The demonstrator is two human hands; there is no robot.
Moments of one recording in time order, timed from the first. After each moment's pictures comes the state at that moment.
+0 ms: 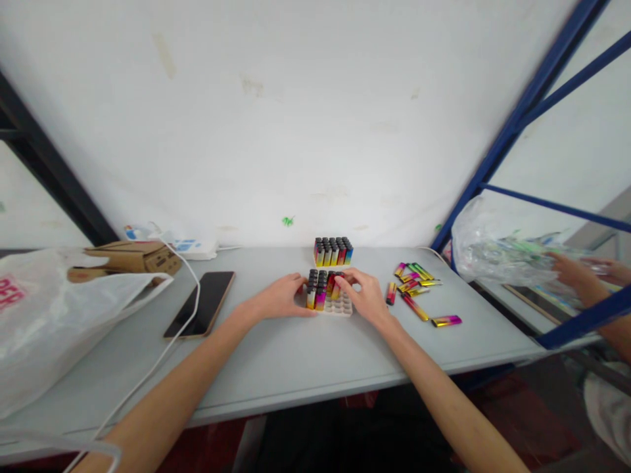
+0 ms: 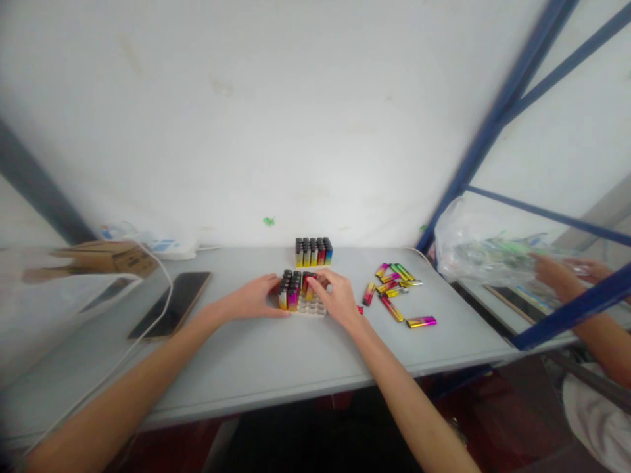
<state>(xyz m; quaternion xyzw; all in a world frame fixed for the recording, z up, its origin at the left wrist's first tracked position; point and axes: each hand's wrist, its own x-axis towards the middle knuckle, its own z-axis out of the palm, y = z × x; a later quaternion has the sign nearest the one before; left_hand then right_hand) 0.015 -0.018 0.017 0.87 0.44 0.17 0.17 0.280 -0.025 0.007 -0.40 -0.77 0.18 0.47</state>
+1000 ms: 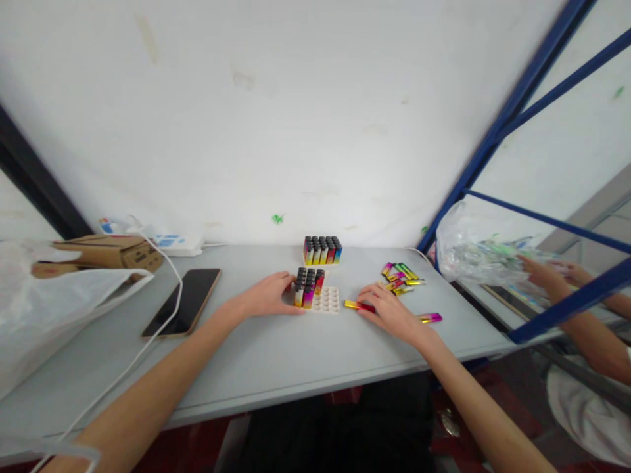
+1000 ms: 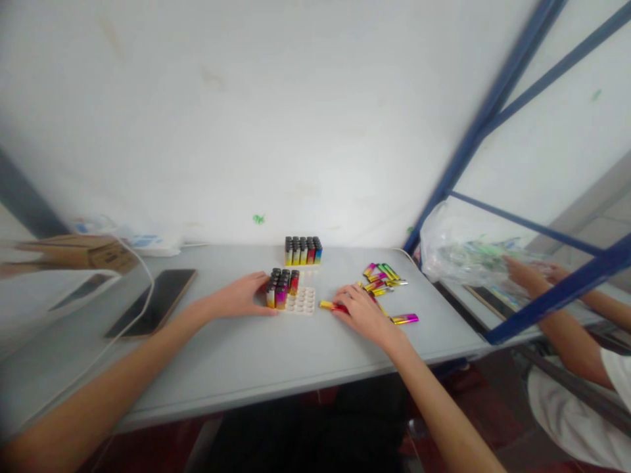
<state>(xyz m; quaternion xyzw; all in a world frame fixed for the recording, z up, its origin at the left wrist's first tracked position) 0.016 -0.017 0.019 0.86 0.46 0.15 0.16 0.388 -0.058 0.009 -0.41 -0.88 0.07 0.21</state>
